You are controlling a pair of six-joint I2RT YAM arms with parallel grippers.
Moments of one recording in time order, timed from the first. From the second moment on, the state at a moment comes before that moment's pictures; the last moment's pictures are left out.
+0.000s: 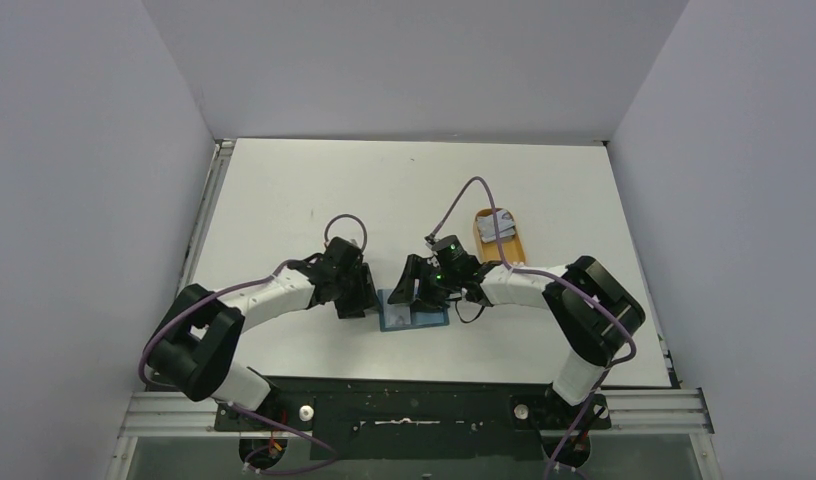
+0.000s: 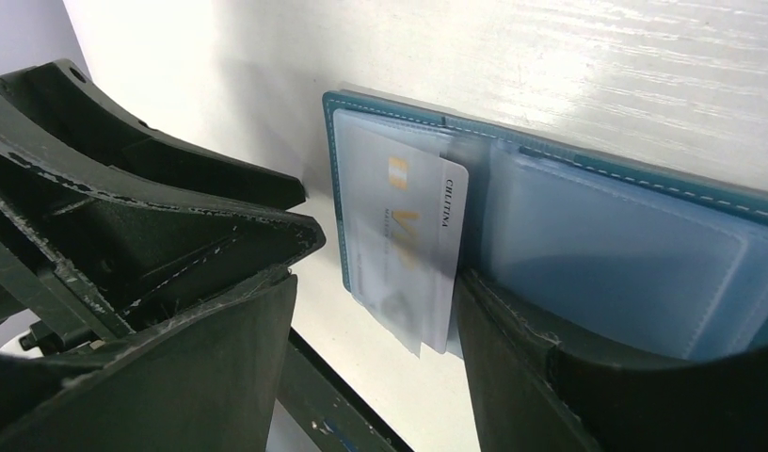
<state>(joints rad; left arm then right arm) -0.60 1.48 0.72 -0.33 0.12 -0.86 0.72 1.71 0.80 0.08 -0.39 0.92</state>
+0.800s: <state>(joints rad) -0.60 1.55 0.74 -0.23 0.21 -0.87 0.85 1.72 0.97 -0.23 -0.21 0.70</state>
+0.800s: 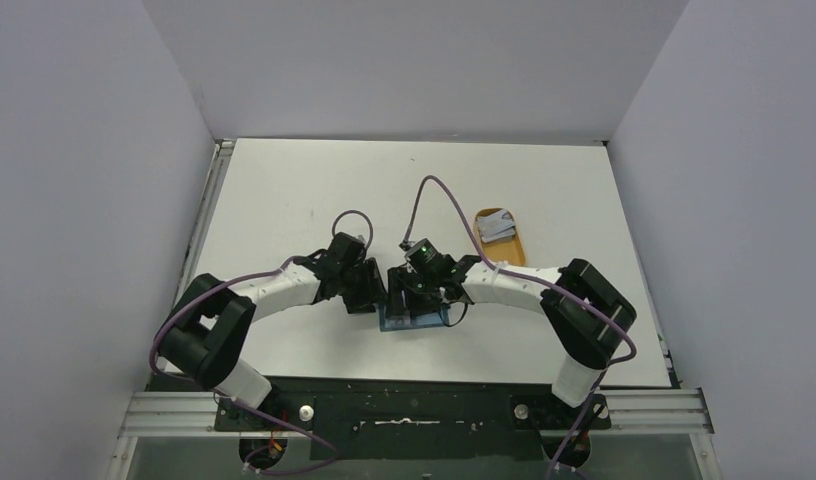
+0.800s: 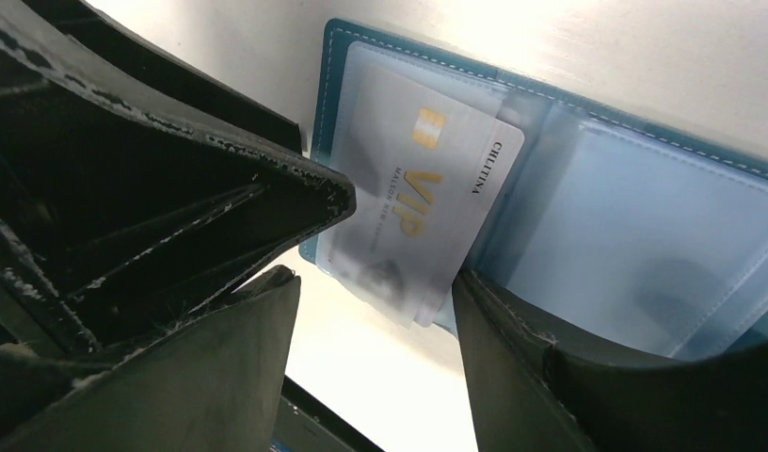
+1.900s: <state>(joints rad) -0.58 1.50 0.73 -0.23 0.21 -0.89 0.79 1.64 1.02 -0.36 0.02 0.69</state>
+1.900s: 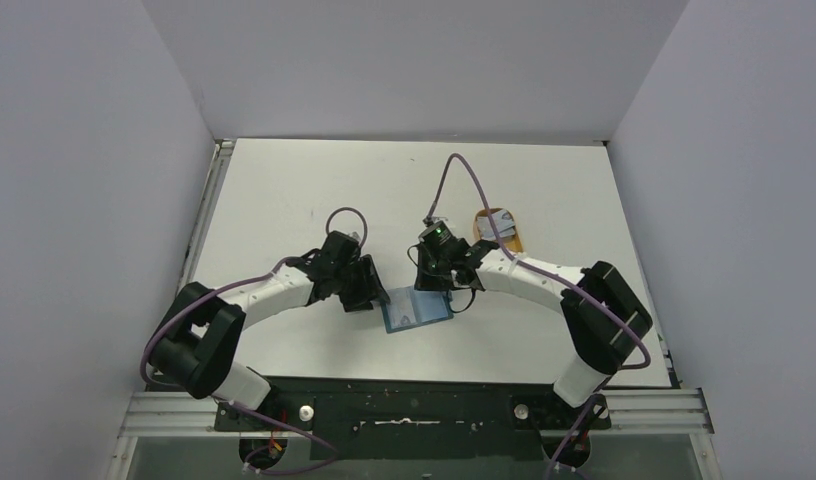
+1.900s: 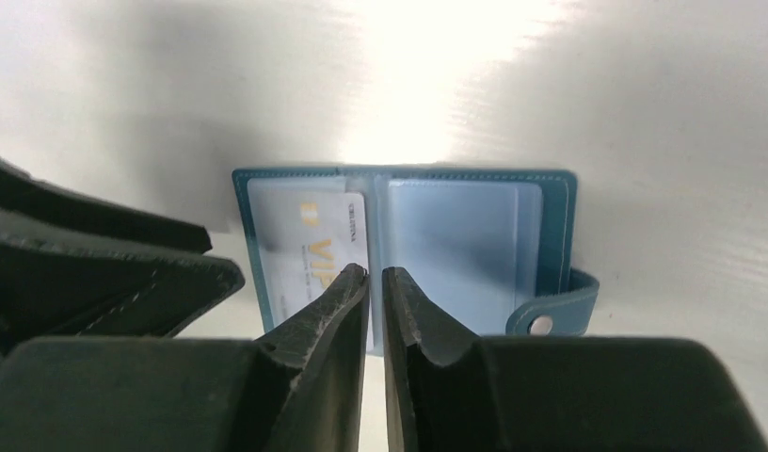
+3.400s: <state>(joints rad) -0.55 1.53 0.70 -0.24 0.22 -0.90 0.80 1.76 1.08 -0.38 0.01 0.64</state>
